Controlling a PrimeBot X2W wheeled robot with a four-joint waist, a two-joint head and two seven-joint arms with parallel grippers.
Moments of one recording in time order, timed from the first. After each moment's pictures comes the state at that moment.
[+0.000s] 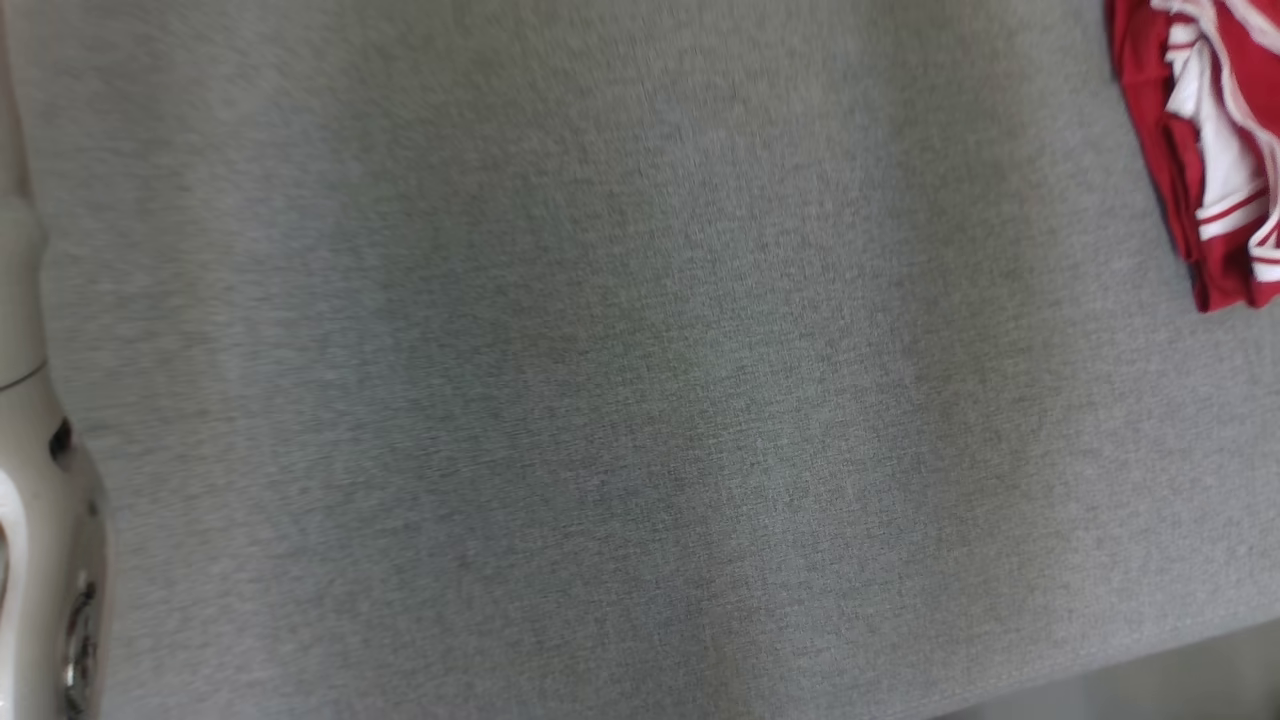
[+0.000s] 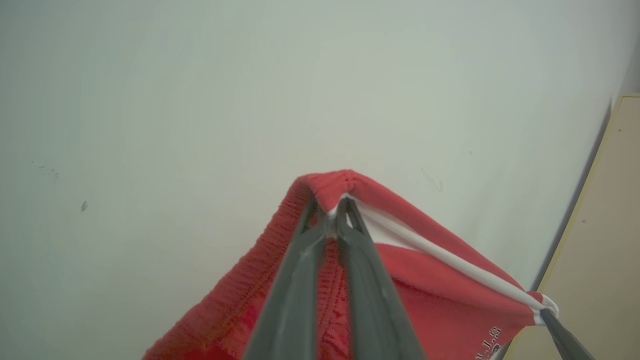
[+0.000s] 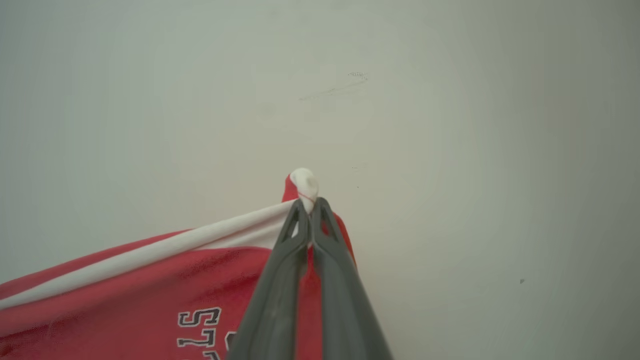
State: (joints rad) left arm -1.52 0.18 -0.10 0.47 -0.80 -0.09 -0.16; right arm -1.63 -0.18 0.18 0.76 0.66 0.13 -0.26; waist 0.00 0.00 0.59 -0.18
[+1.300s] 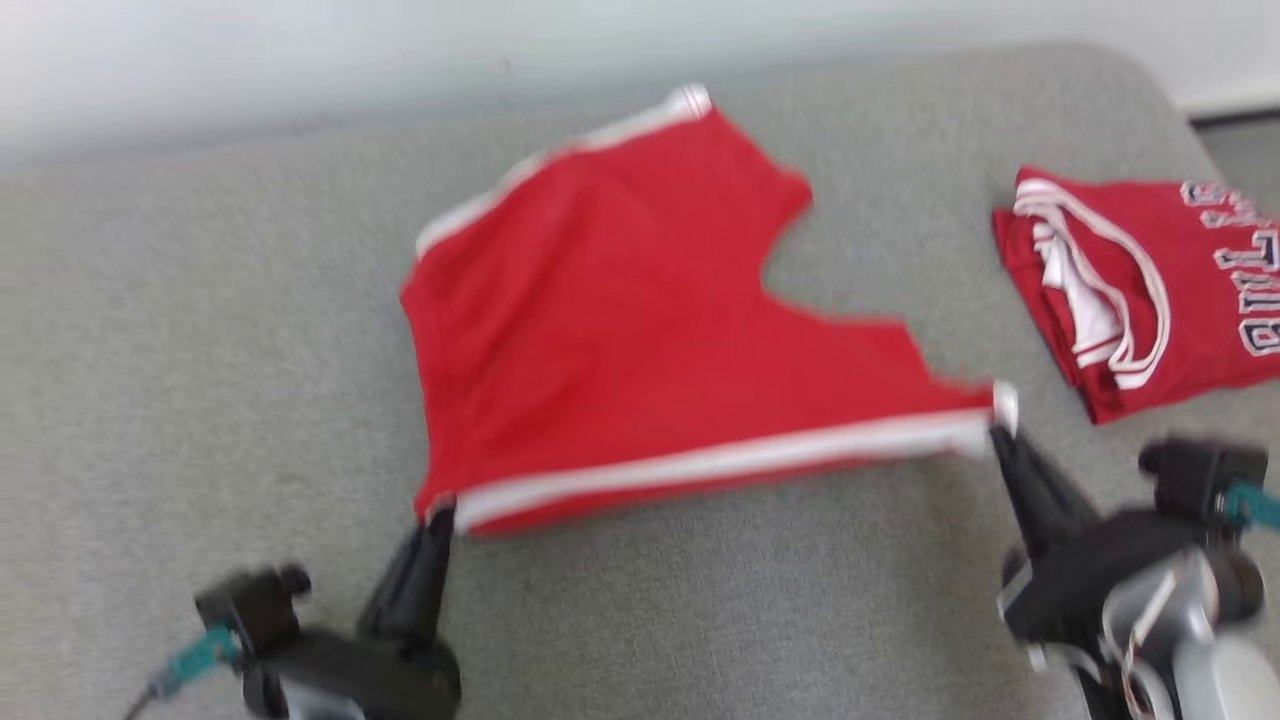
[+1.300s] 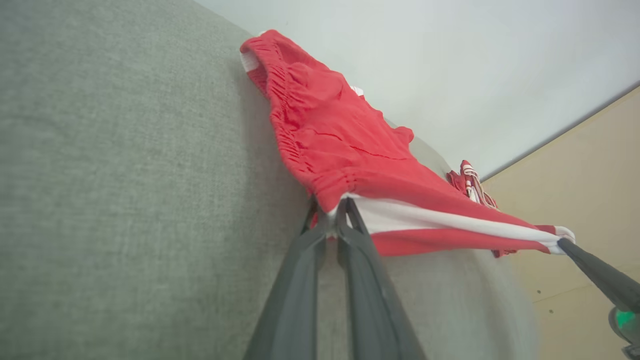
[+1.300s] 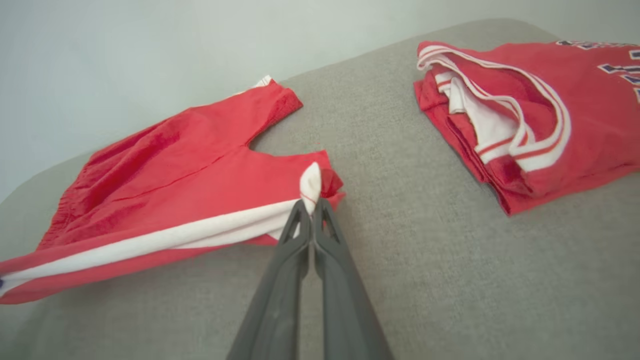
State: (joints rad) left arm -0.25 0.23 -0.39 0.33 -0.89 -0.13 -0.26; right arm -0.17 -0.11 -0.06 0.01 0.41 0.13 0.34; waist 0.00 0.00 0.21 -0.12
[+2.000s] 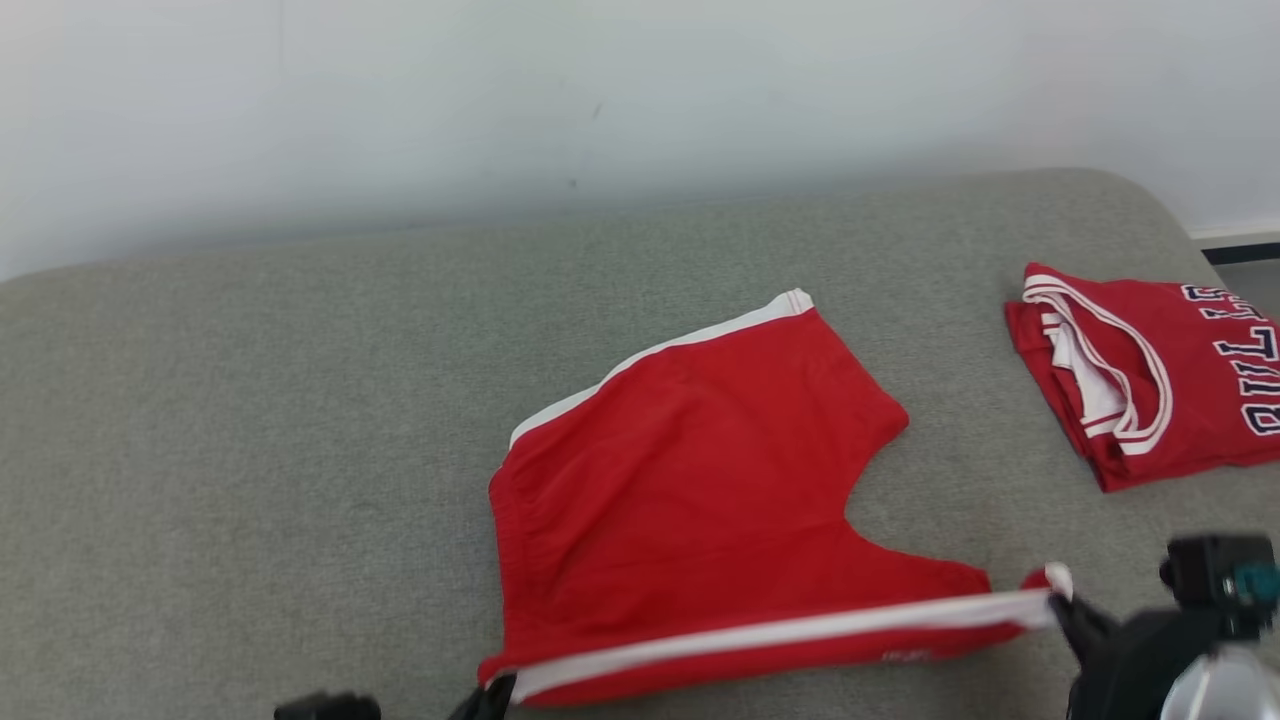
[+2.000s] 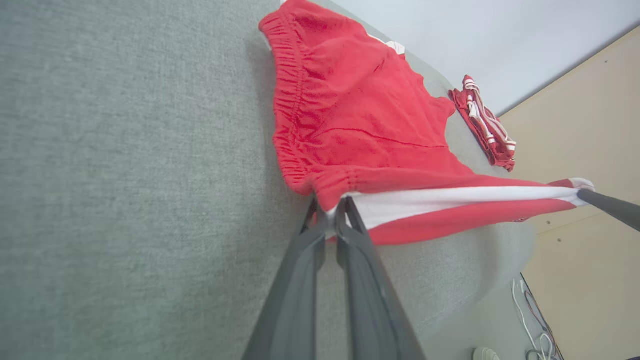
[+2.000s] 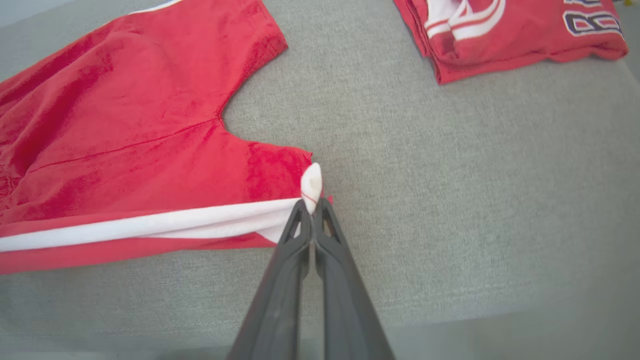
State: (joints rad) left arm -0.01 0.30 -0.50 0.21 -0.86 -0.06 -0.12; right arm 0.11 -0.05 -0.19 -0.27 0.23 0.14 0.82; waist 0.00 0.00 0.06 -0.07
